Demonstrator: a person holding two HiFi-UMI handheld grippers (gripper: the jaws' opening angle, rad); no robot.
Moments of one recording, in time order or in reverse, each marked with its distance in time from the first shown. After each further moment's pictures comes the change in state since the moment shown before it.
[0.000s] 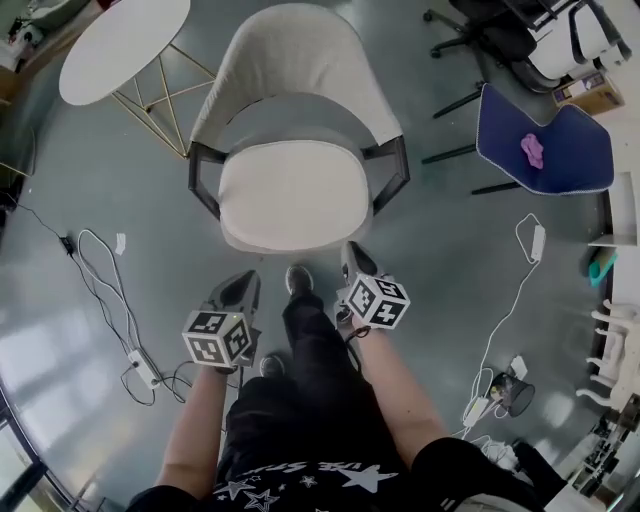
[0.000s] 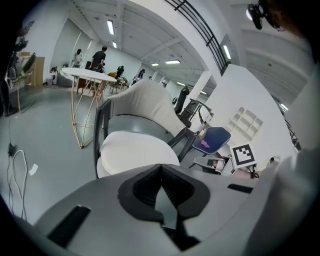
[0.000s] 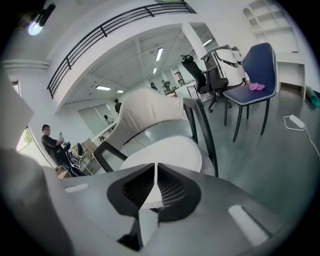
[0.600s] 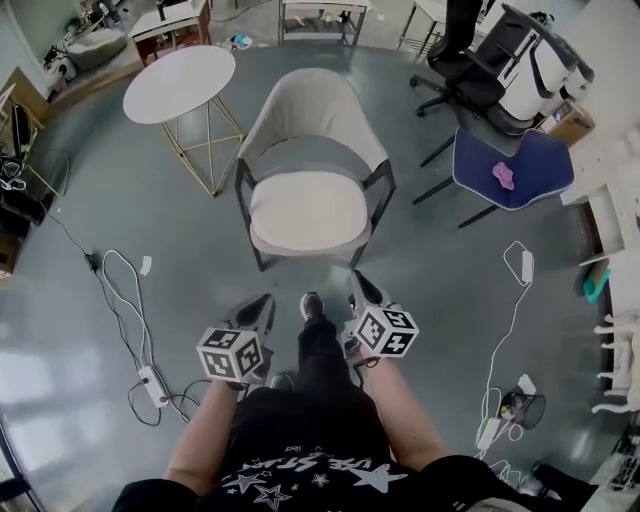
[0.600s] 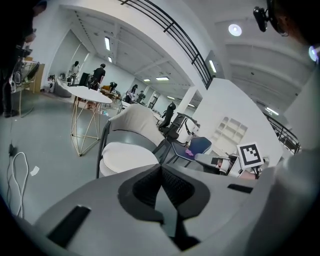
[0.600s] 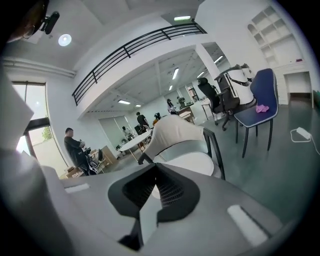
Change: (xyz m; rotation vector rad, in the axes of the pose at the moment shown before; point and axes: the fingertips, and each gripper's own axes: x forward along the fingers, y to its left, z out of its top) left arm -0.155 -0.070 -0.027 0.048 -0.165 -0.099; right arm -0.178 0.111 0.002 -0.101 -0.186 0.156
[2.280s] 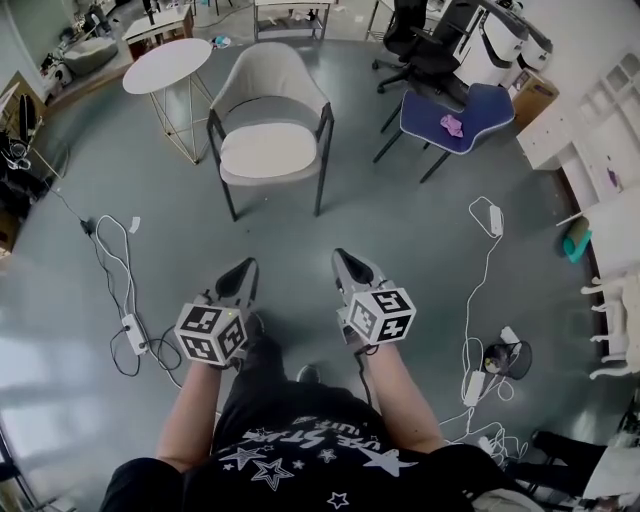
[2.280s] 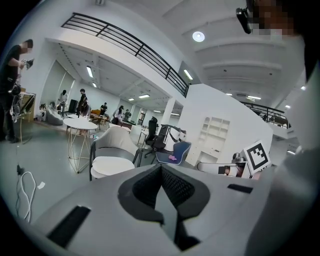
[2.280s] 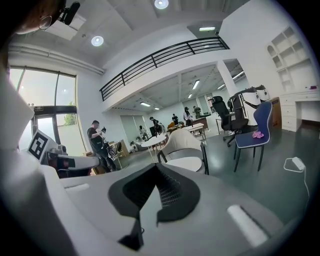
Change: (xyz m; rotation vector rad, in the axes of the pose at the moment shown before) left arm -0.183 -0.234 -0.089 0.213 -0.194 -0.025; right arm -0.323 0.040 -0.030 -0.222 -0.040 0.140
